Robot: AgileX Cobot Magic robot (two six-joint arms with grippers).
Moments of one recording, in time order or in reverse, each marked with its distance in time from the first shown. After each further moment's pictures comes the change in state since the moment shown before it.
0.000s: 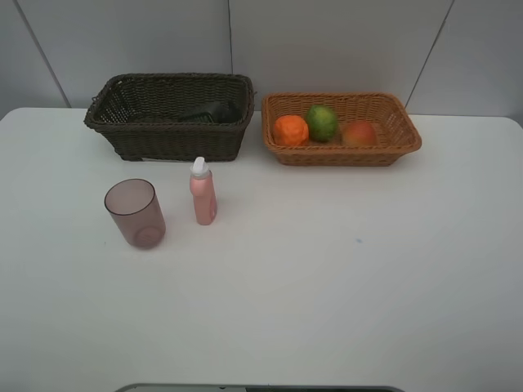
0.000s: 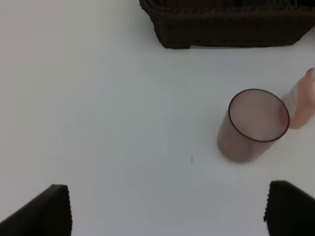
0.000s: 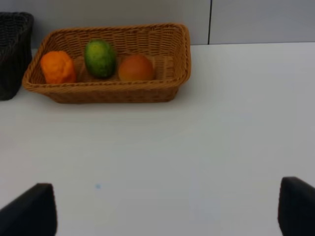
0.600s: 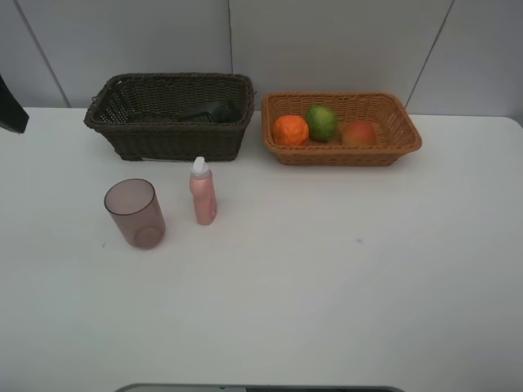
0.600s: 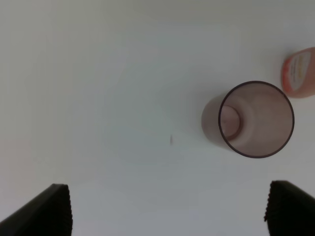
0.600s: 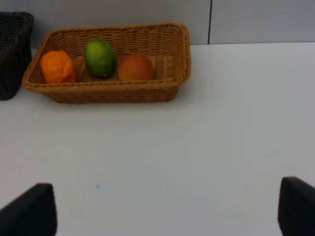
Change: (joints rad) left arm 0.000 0.676 -0.293 -0.084 0.025 0.048; right arm 0.000 0.000 0.000 0.000 0.000 0.000
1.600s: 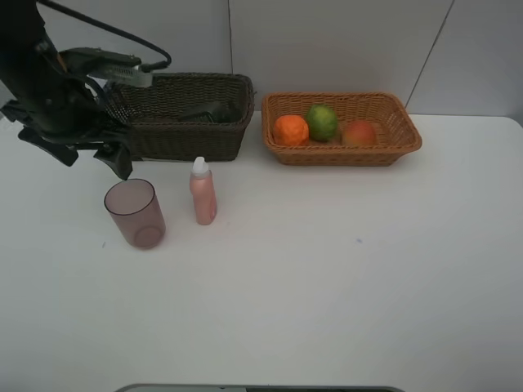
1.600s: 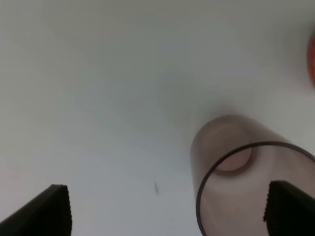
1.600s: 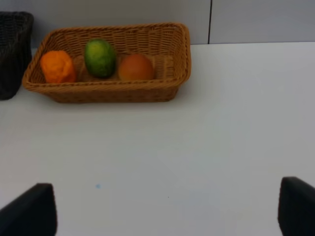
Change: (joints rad) left arm -0.239 0.511 -0.100 0.134 -0.169 -0.048; right arm 0.000 0.000 0.000 0.000 0.000 0.000
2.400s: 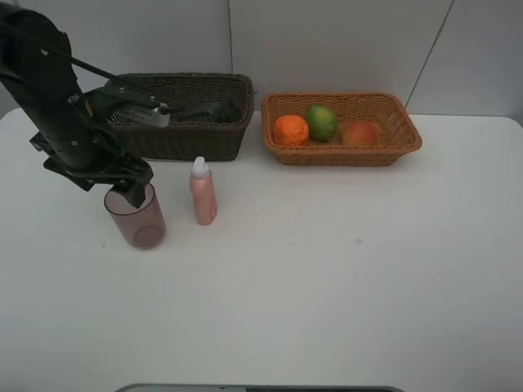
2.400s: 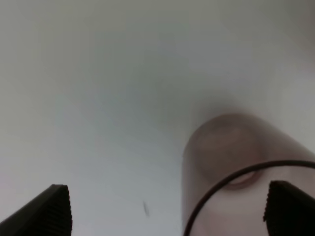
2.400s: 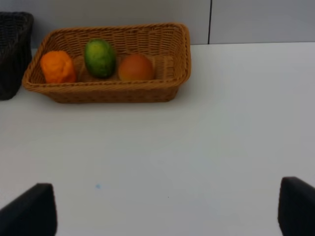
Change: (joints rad) left arm -0.029 0.063 0.117 0.024 -0.174 0.000; right arm 0.000 0.000 0.000 0.000 0.000 0.000
